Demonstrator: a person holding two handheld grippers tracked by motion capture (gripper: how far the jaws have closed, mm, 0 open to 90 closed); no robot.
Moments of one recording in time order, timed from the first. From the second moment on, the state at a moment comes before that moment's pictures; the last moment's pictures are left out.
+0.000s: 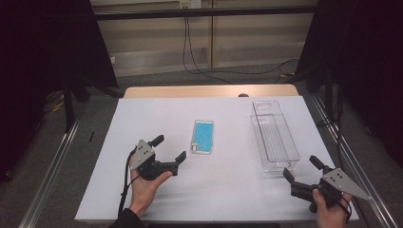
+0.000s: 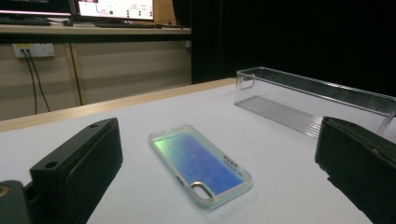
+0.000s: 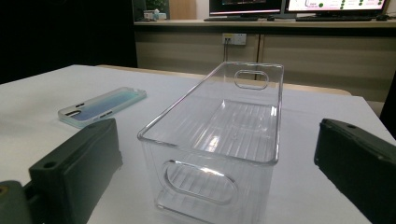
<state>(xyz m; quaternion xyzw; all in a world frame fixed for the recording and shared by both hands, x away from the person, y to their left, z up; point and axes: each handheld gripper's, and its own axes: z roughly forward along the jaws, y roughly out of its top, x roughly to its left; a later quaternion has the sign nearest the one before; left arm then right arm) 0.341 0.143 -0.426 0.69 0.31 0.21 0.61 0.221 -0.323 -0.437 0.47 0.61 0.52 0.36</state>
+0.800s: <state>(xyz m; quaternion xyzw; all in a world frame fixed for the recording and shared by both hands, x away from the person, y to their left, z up) 0.374 0.103 -0.418 0.69 0.30 0.21 0.62 0.220 -0.322 -0.437 0.47 0.61 0.53 0.36</state>
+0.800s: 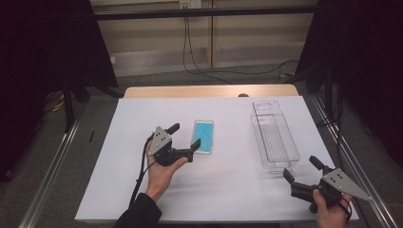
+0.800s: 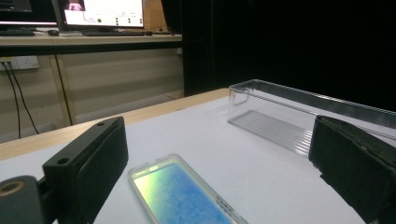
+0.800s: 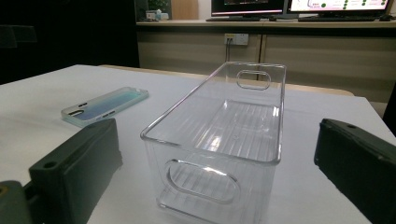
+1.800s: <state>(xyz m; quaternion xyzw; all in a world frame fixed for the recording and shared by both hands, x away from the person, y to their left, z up) 0.404 0.092 -0.427 0.71 0.31 0.21 0.59 0.219 -0.323 -0.437 0.47 0.61 0.53 0.36</state>
